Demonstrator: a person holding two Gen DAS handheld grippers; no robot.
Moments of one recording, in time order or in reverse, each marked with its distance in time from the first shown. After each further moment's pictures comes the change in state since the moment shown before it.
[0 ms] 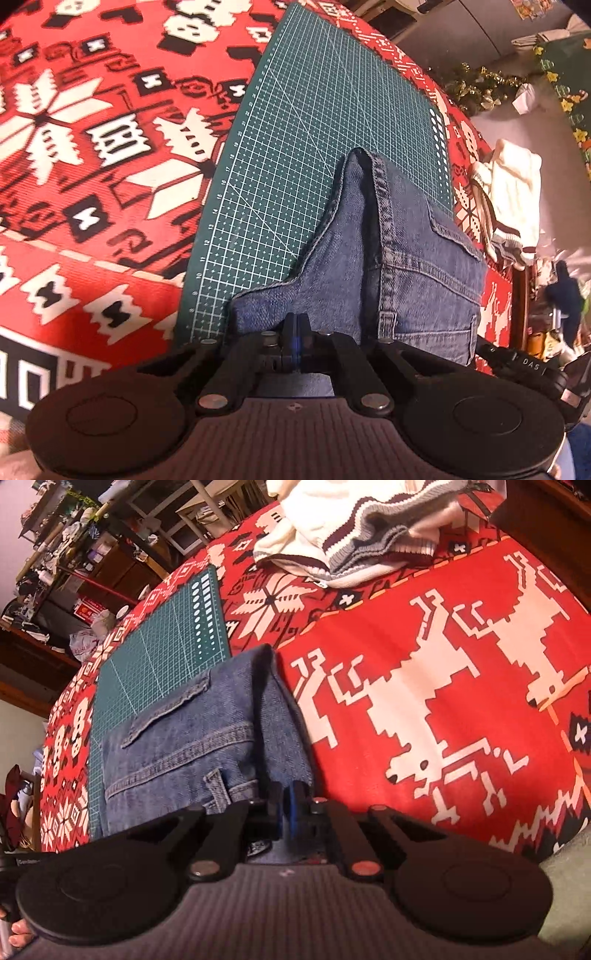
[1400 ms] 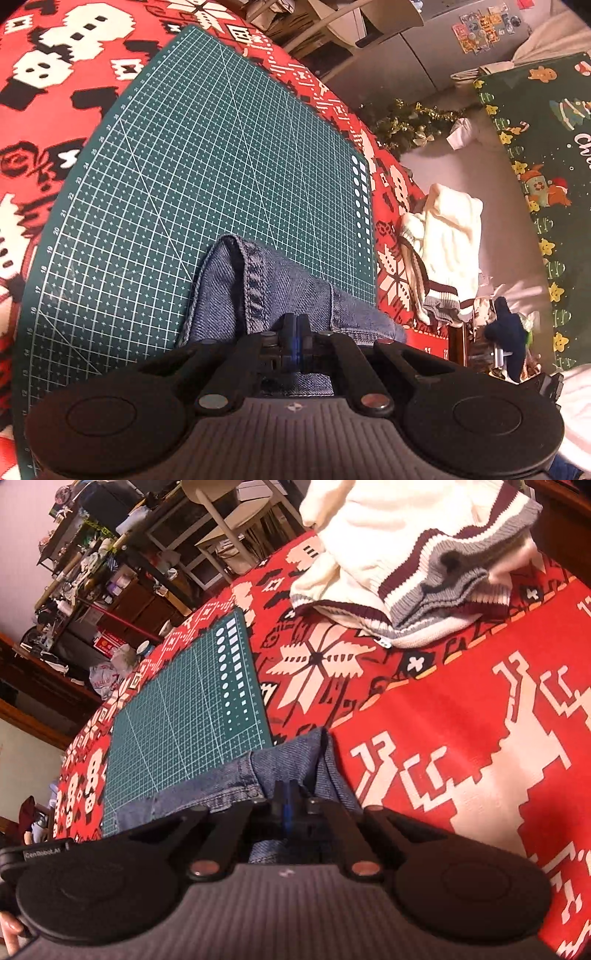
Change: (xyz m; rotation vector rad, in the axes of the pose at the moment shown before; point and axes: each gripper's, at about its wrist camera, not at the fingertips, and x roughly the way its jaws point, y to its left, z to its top) left arm 0.064 -0.050 0.057 0.025 -0.132 -0.258; right arm 0.051 0.025 0.048 0.018 -0.123 0.076
